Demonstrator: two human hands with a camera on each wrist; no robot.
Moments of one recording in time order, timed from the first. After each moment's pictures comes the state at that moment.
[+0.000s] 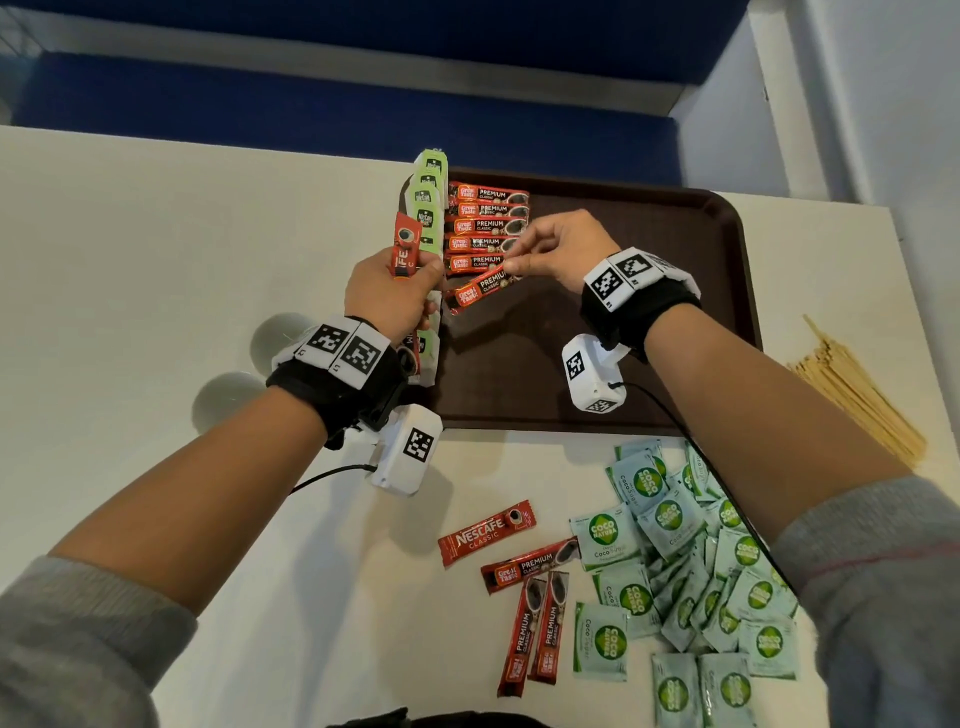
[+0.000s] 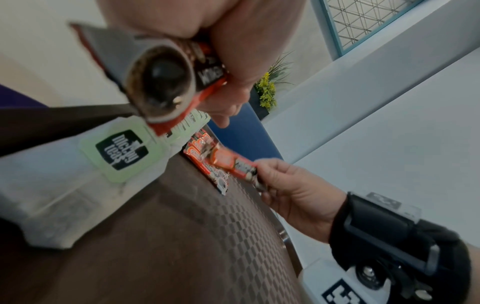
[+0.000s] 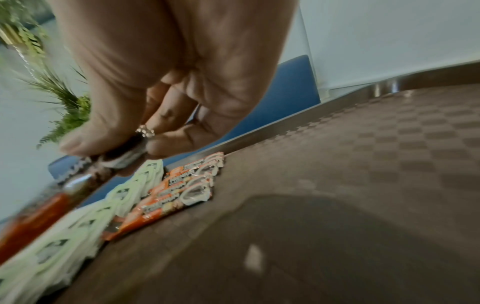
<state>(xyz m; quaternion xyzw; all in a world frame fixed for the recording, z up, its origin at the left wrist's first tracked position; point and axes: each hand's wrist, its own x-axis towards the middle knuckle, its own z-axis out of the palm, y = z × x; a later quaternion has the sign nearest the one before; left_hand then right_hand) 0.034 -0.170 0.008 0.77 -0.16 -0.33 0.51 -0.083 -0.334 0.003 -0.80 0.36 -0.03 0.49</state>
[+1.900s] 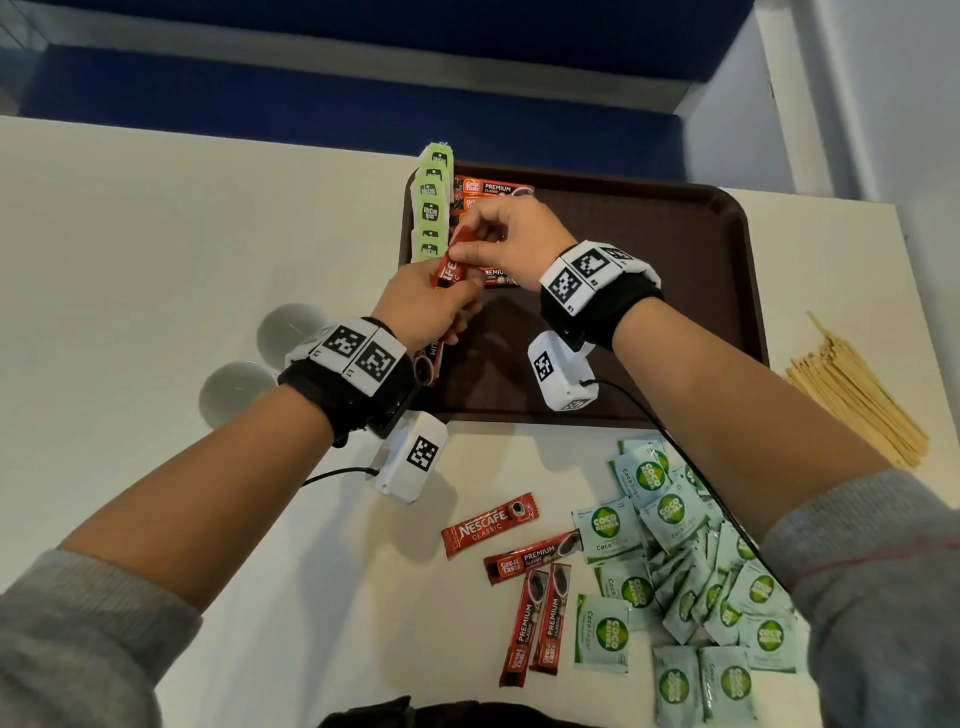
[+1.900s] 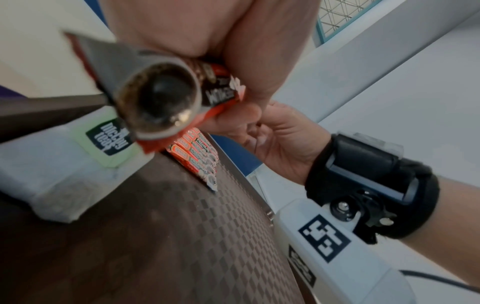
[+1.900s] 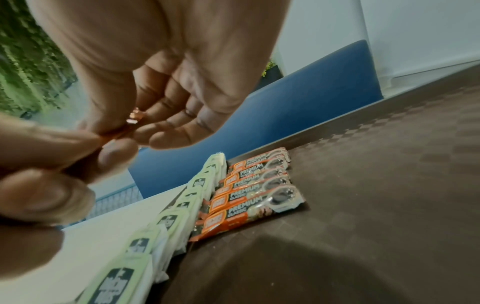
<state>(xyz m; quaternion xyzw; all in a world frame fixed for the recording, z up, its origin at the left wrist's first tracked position) 0.020 -0.170 0.010 0.75 -0.23 -0.42 0.46 -0.049 -0.297 0.020 -0.83 0.25 -0.05 0.49</state>
